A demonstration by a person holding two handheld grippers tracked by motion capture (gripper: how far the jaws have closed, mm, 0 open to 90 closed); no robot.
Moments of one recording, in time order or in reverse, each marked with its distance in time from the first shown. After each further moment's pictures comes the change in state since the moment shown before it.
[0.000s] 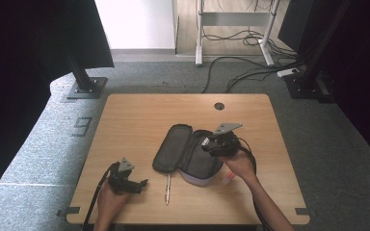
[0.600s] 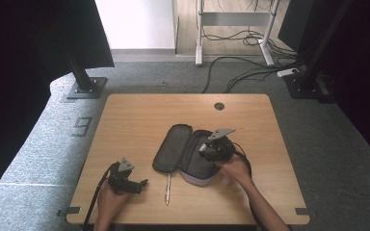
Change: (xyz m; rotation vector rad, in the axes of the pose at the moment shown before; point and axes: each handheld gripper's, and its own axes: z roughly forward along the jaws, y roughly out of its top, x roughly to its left) left arm 0.000 0.000 0.000 0.000 0.000 0.001; right arm 0.000 -0.022 0.031 0.064 0.013 0.009
